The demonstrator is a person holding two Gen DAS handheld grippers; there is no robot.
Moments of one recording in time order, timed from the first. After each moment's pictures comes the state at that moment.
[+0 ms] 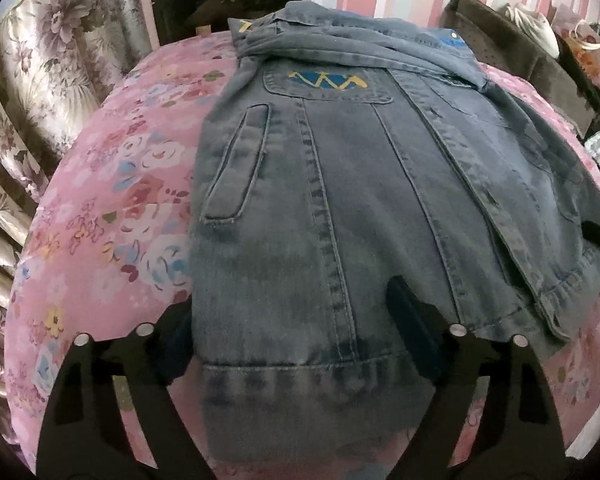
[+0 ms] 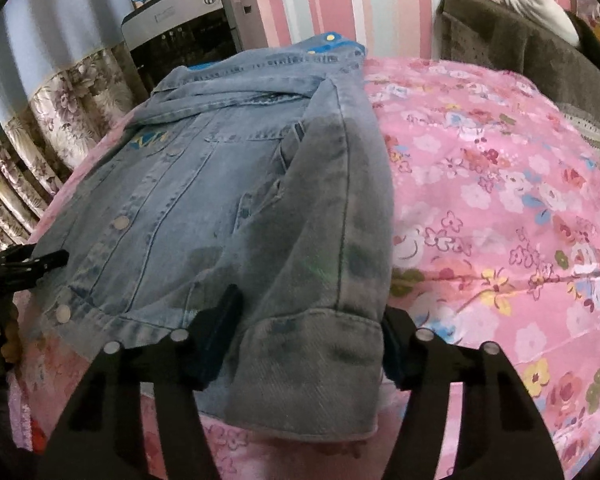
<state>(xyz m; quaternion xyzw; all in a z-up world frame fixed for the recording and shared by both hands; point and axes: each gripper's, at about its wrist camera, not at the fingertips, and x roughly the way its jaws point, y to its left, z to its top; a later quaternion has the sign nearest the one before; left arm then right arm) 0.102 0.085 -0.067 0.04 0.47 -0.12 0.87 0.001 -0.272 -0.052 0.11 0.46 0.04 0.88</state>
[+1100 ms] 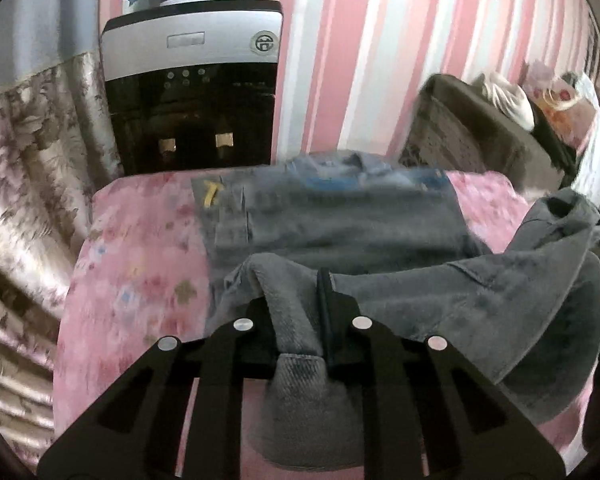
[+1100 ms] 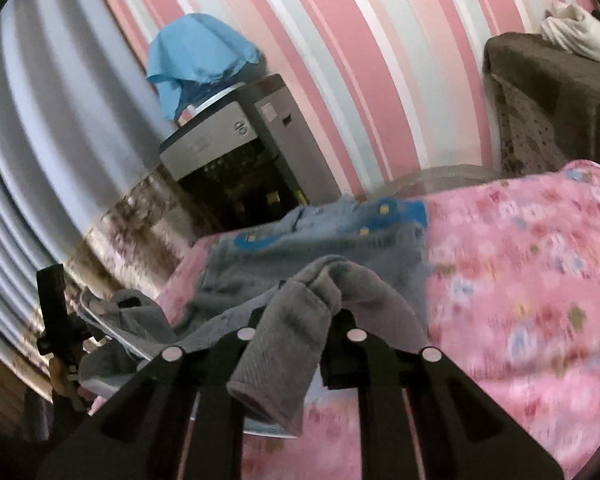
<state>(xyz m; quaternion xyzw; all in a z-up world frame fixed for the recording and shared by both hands) 0.264 0.053 0.060 0.01 0.37 -0.19 0.91 0.176 -0.332 0.070 0.23 0.32 0.14 0.91</state>
